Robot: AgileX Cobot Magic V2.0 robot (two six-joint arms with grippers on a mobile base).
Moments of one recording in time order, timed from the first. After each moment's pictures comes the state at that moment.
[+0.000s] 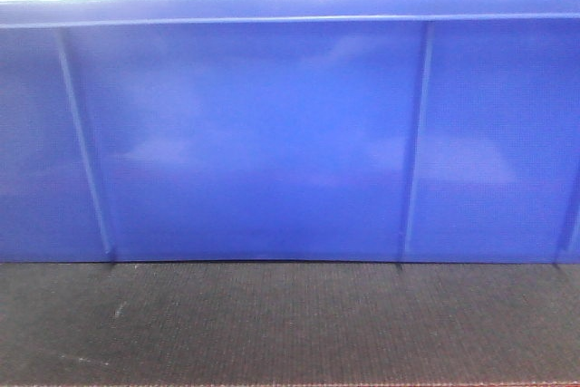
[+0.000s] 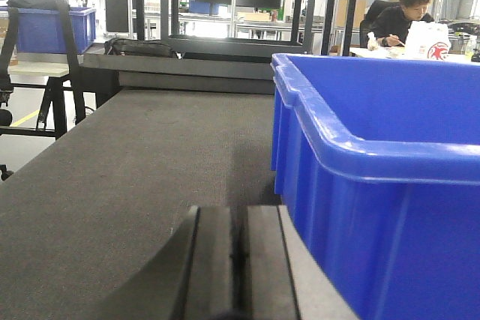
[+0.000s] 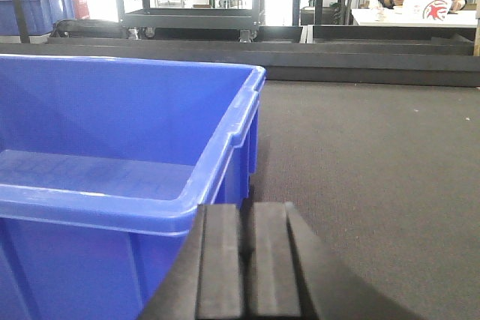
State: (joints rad) left arm 0.02 0.01 0.00 -0.02 0.02 0.00; right arm 0.24 0.01 -0.38 -0.03 0.51 0.06
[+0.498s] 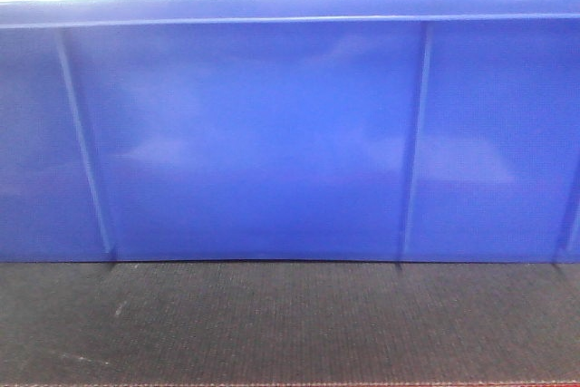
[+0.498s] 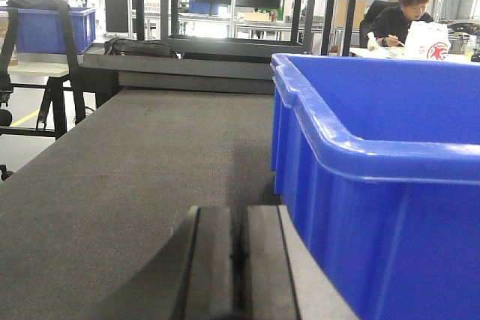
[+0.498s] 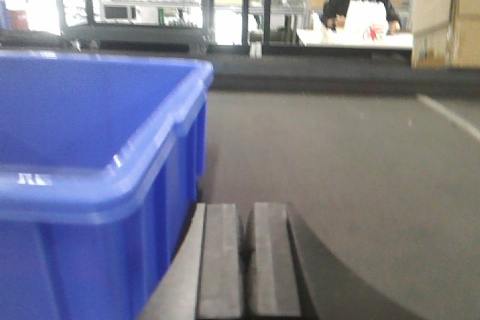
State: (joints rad) left arm 0.02 0.01 0.00 -0.02 0.02 0.00; right arm 0.06 0.01 -0.14 0.07 0.22 -0.06
